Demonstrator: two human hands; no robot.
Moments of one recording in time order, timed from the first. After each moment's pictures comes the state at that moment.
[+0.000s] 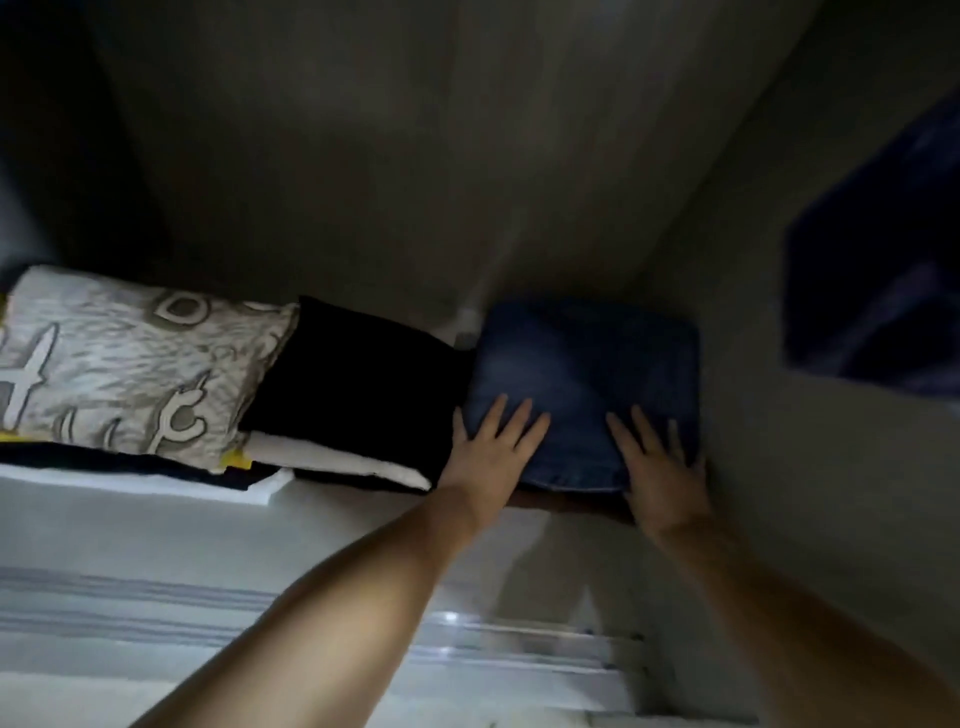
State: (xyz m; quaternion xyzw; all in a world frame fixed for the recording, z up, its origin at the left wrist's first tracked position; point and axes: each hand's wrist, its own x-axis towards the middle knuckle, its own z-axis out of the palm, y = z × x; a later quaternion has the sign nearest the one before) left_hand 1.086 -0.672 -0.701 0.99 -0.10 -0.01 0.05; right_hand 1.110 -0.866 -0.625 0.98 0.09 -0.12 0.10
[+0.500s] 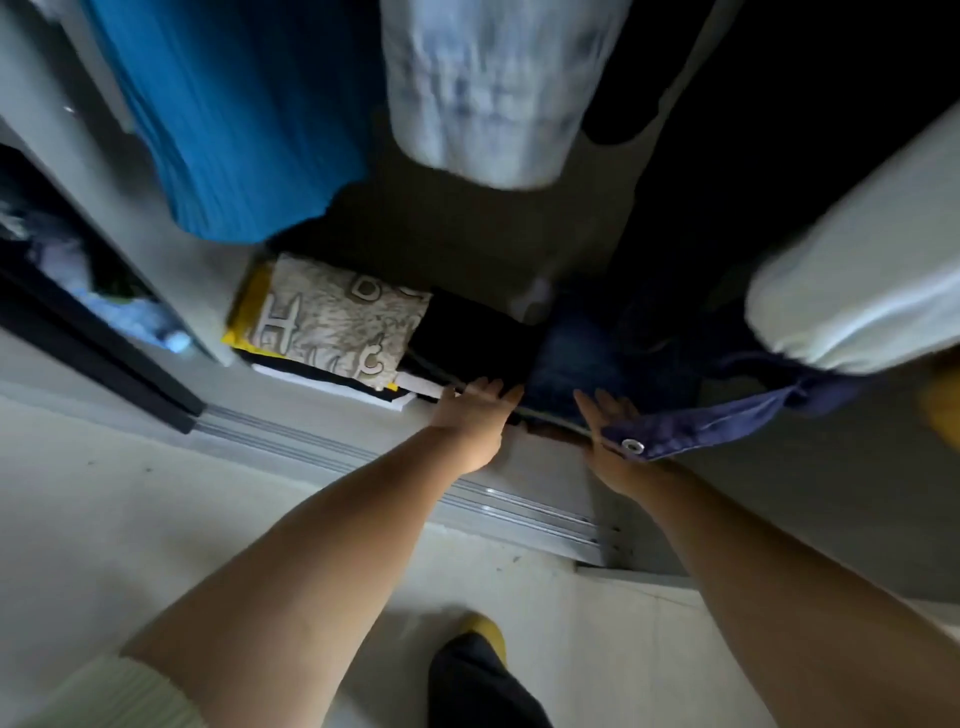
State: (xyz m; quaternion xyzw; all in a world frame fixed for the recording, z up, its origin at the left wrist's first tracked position) left_hand 0.949 -0.591 -0.500 0.98 -0.02 -0.18 0.10; right_hand 1.002 -0.759 -0.472 0.93 0.16 -0.25 -0.19
